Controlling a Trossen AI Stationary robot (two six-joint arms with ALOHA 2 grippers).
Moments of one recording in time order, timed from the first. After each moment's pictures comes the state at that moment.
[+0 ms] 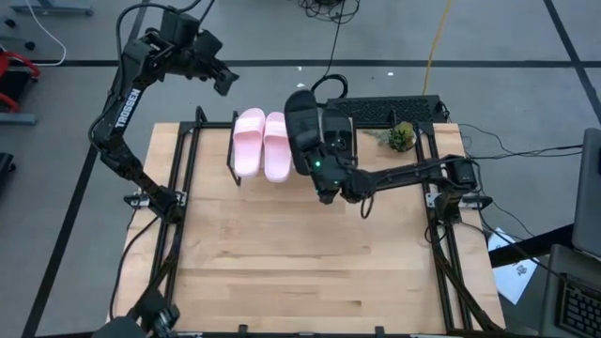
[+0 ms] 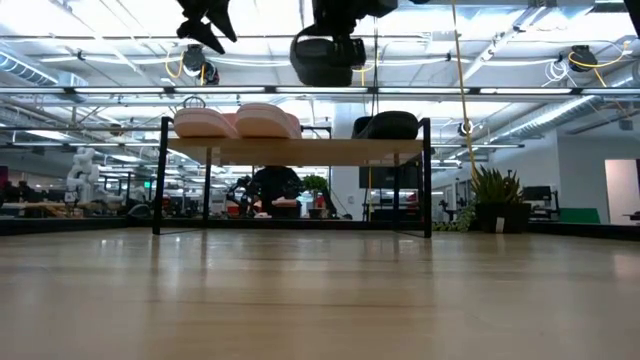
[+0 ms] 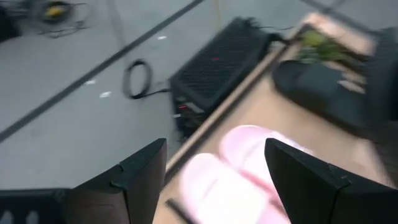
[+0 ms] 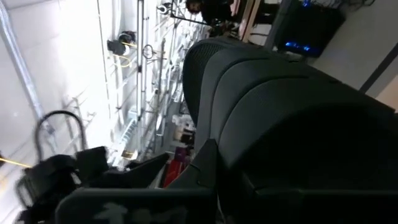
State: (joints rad) left arm 0.96 1.58 2.12 -1.26 0.24 0.13; right arm 0.03 1.84 1.41 0.64 1.25 1.19
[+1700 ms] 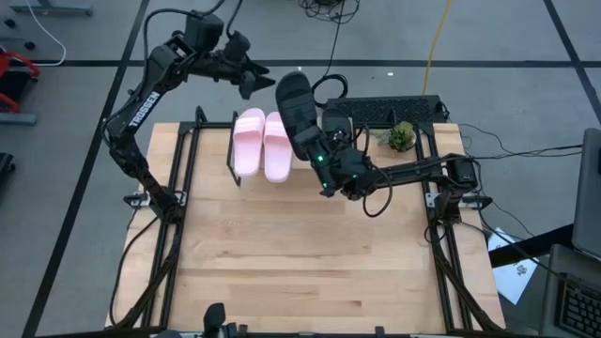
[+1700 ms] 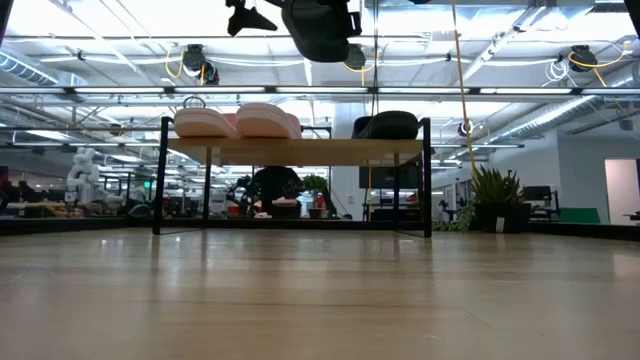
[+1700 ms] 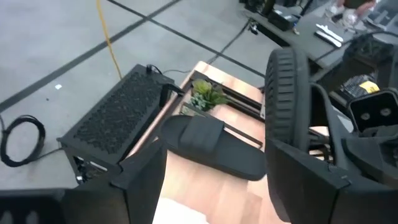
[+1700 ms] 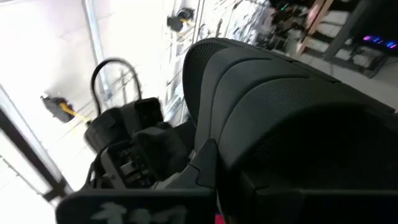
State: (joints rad) left arm 0.79 1.65 2.12 -0.99 0.52 -0.03; right arm 0.01 1.84 1.42 1.01 1.03 0.75
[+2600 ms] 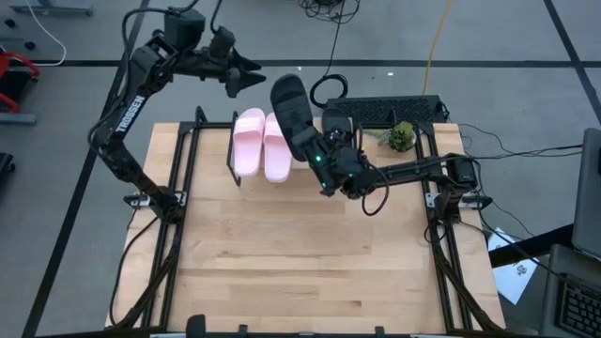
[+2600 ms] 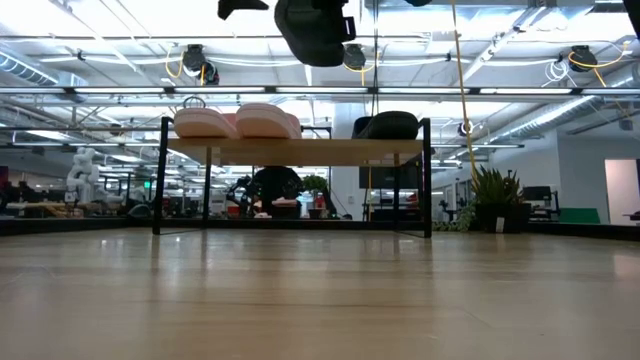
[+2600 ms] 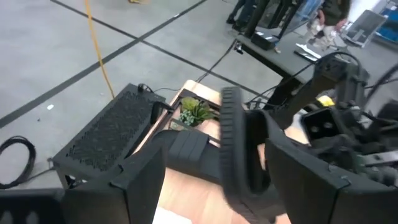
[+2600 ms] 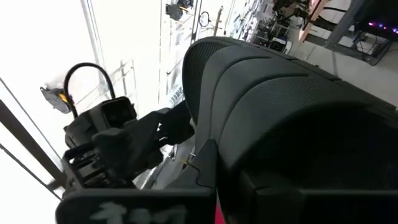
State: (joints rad) left arm 0.81 1.58 2.12 -0.98 0.58 -0.05; right arm 0.00 1.84 1.42 0.94 0.98 0.83
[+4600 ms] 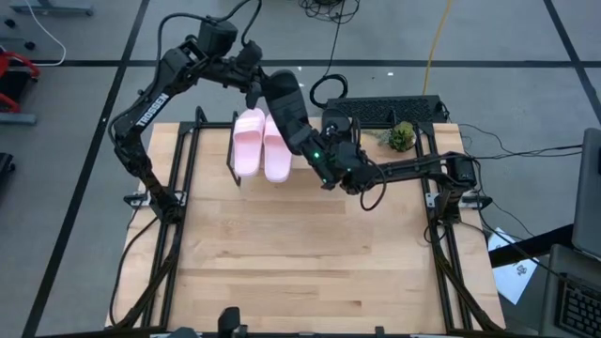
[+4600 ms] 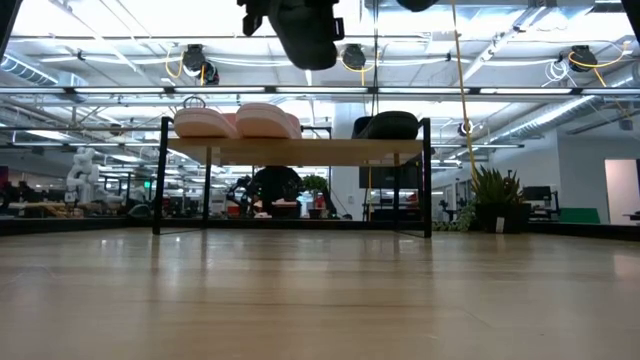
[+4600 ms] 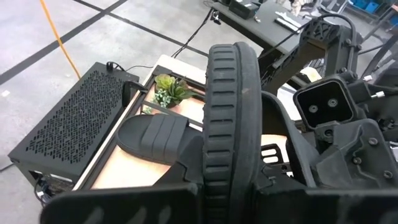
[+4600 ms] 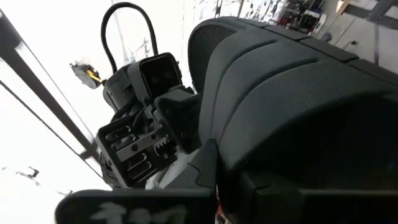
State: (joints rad) left arm 0.75 1.69 2.12 -0.97 0.61 0.01; right arm -0.01 1.84 1.42 0.93 0.78 0.86
